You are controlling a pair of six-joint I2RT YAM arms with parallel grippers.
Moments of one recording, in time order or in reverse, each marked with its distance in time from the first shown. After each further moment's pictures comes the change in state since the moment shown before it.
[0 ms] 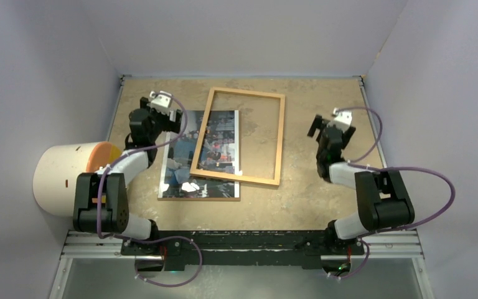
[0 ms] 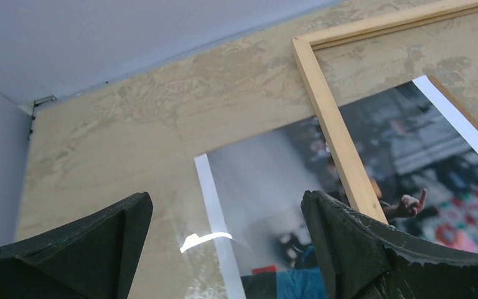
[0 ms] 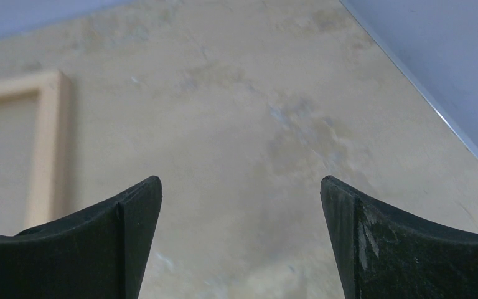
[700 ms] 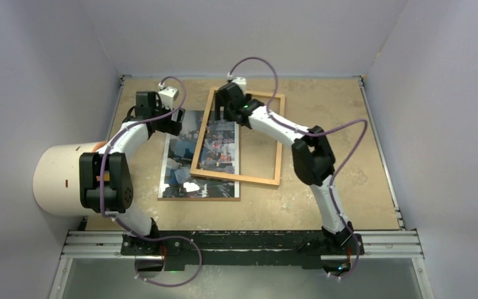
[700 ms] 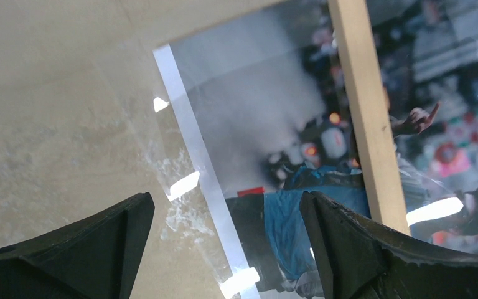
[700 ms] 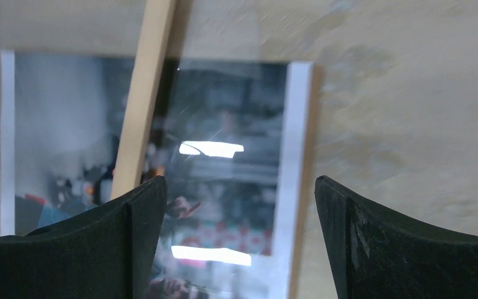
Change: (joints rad) left arm 0.000 0.174 0.452 -0.821 -0.034 0.021; right arm 0.517 0.702 1.444 -1.229 -0.147 0.386
